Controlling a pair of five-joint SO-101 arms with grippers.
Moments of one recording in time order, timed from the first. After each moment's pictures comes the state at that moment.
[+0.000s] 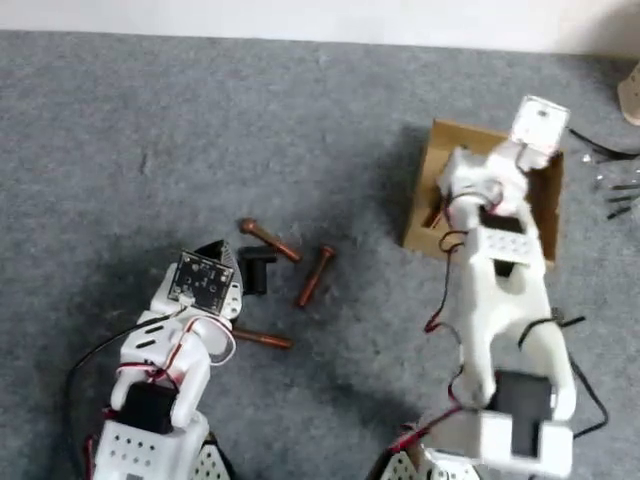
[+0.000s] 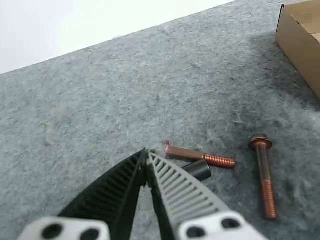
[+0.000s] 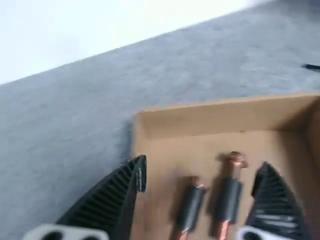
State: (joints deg) left arm 7.5 -101.9 94.9 39.0 -6.7; right arm 1.7 -11.7 36.0 11.6 -10.8
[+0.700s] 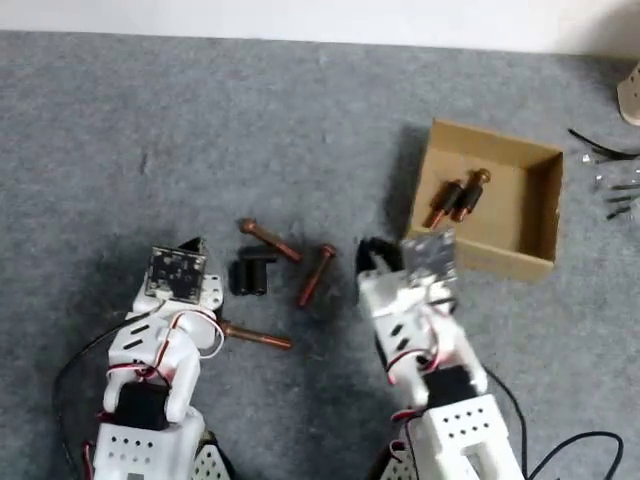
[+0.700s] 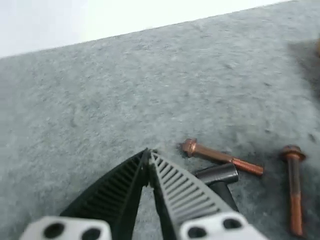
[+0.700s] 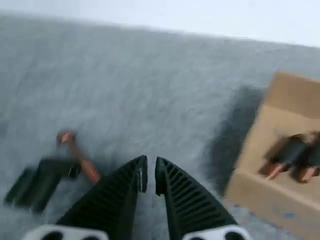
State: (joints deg) left arm 1.1 -101.9 94.9 38.9 -2.7; right arm -20.8 -75.1 89.7 13.7 1.5
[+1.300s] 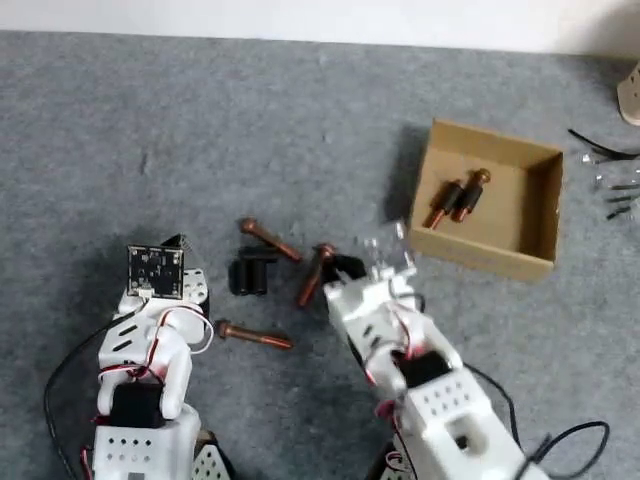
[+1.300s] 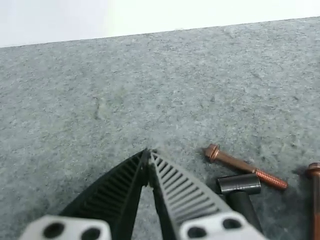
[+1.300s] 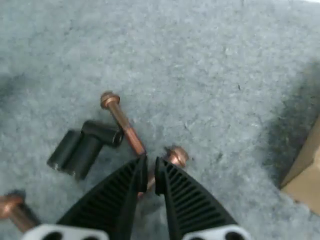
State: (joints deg) left arm -4.1 -101.9 94.9 37.9 -0.7; right arm -29.2 -55.6 82.2 9.5 -1.2
